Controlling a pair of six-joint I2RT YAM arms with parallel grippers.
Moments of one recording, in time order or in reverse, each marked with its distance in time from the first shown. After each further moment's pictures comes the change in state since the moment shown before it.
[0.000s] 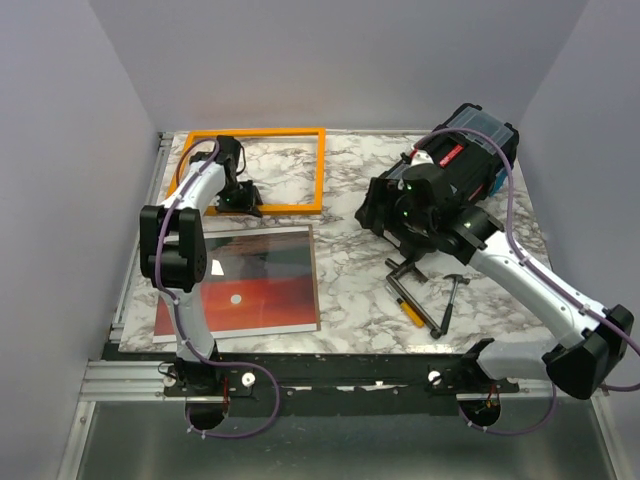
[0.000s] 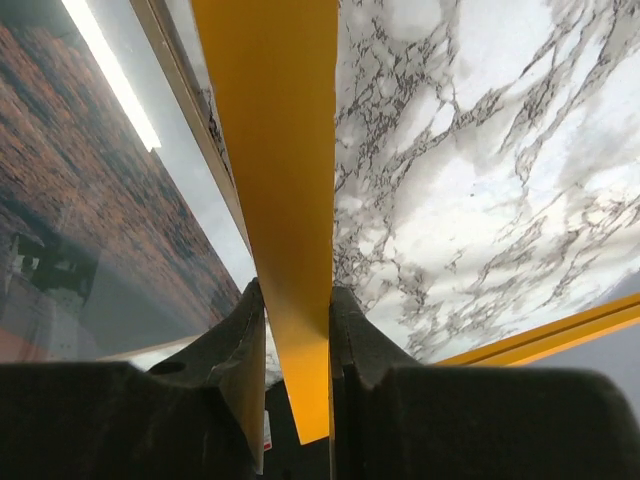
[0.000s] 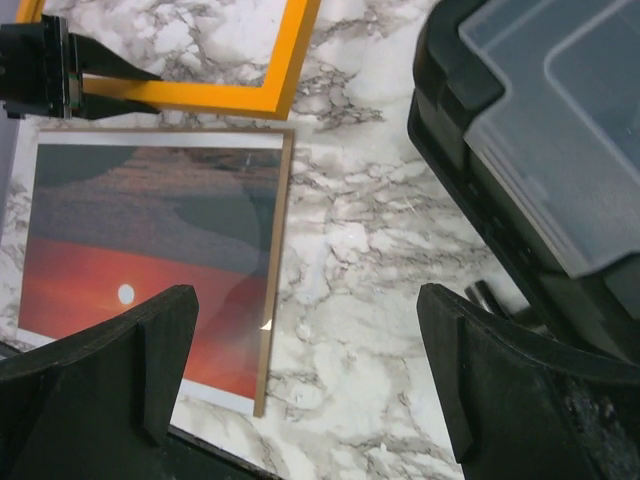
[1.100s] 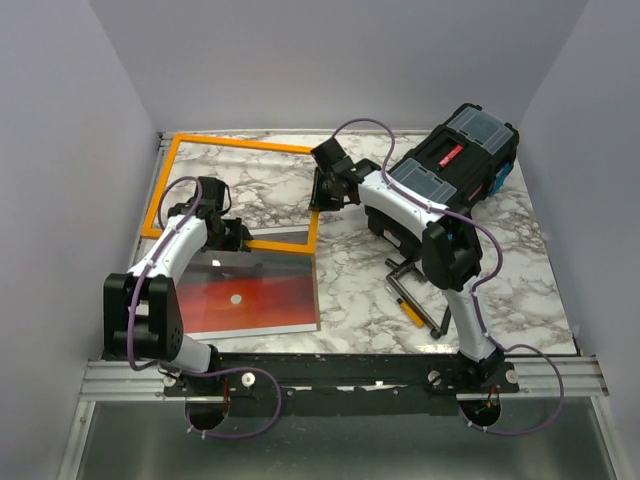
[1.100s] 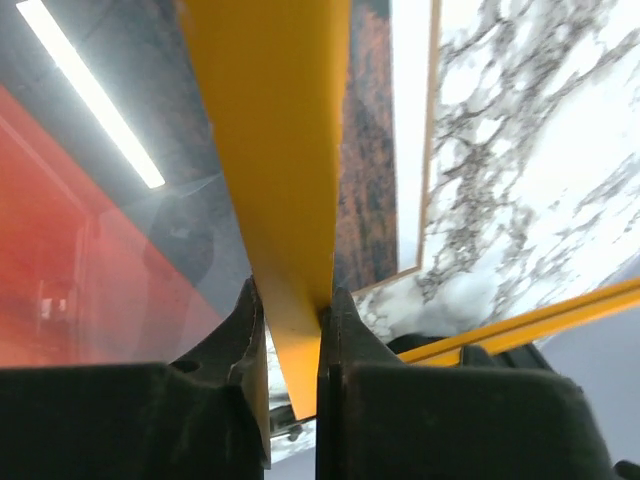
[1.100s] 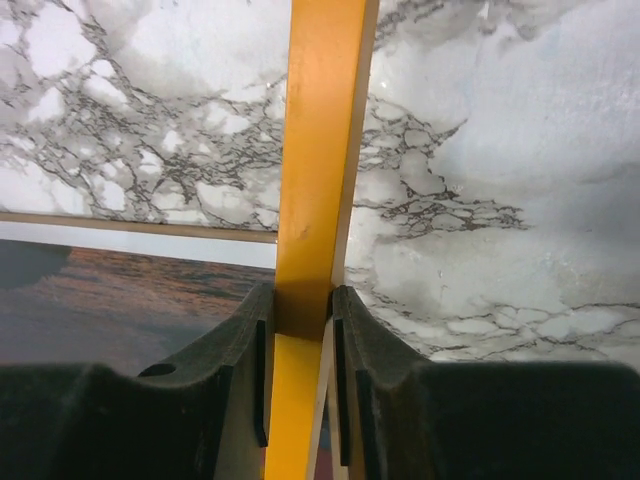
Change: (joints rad) left arm 0.002 -0.518 -0.596 0.175 -0.006 0.105; right arm 0.018 0.918 0.681 -0.101 -0.112 0.166
